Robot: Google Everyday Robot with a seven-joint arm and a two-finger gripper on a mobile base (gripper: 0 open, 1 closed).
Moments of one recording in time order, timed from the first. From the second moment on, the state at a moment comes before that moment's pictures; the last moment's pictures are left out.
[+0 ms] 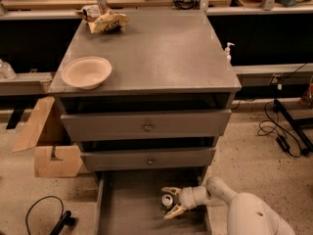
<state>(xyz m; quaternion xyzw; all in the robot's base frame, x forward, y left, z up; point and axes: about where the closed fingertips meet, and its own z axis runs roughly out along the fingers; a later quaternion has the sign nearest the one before) 0.525 -0.059 0.173 -0.61 0.56 0.40 0.39</state>
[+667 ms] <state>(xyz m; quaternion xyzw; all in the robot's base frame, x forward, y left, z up) 0.511 -0.052 0.222 -0.59 0.56 0.44 0.38</state>
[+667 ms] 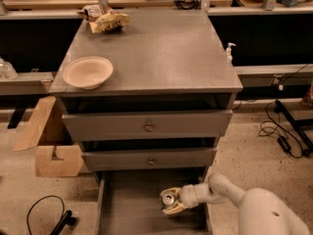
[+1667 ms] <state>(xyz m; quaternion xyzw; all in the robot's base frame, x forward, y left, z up) 0.471 -0.156 0.505 -0.54 0.56 0.51 0.36</state>
